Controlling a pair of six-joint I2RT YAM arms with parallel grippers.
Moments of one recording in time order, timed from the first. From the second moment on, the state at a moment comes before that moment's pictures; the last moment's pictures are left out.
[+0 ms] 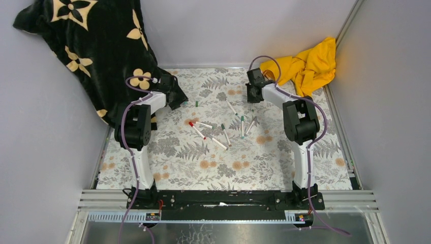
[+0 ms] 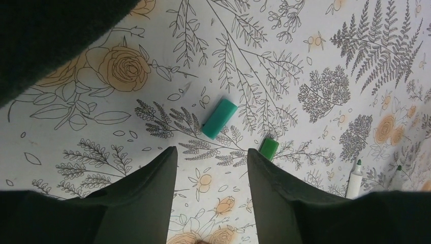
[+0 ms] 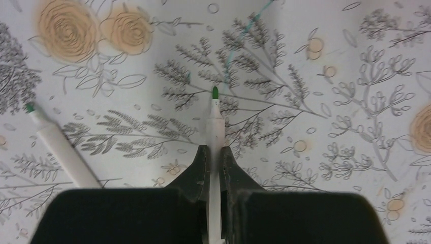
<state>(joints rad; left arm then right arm) -0.09 2.02 1.34 -0.20 0.06 -0.74 0.35 2.19 1.64 -0.44 0.14 0.25</state>
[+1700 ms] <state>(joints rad) -0.18 1.75 1.20 -0.19 0.05 -0.76 0.51 1.92 1.35 -0.62 0.28 0.50</state>
